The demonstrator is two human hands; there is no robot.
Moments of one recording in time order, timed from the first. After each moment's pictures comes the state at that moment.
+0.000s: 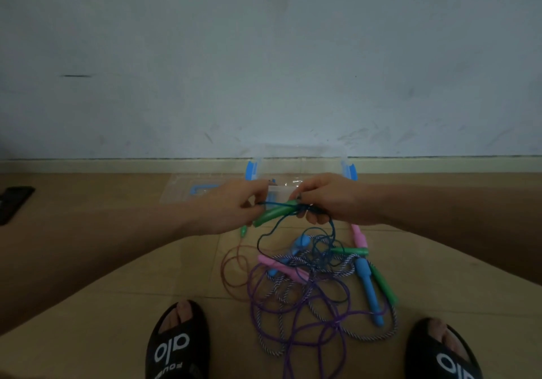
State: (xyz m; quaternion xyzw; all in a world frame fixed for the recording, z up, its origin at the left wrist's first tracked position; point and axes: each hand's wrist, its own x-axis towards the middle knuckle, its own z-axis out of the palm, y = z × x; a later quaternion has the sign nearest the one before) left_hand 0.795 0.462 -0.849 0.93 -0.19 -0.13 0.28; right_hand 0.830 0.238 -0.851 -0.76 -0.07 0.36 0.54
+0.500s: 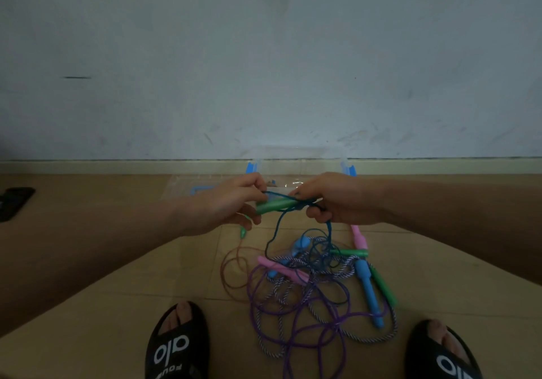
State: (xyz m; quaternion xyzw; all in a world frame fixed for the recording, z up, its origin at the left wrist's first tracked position) left_hand 0.795 0.452 -0.841 0.77 0.02 -0.25 0.59; right_hand 0.836 0.236 -0.844 -0.70 -0.04 0.42 0.58
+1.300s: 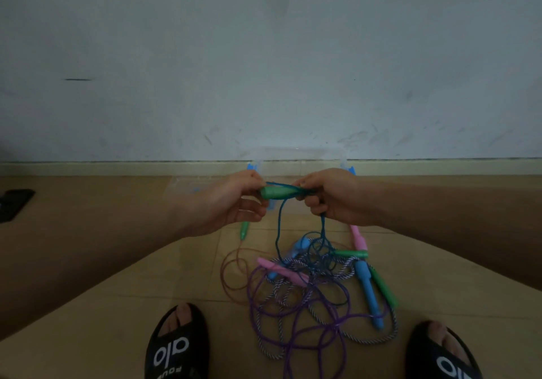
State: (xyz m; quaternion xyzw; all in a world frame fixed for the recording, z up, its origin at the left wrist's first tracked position) left_hand 0.797 0.445 -0.834 0.68 0.09 -0.25 0.68; right_hand 0.841 0.241 -0.851 -0.63 0.05 0.36 0.68
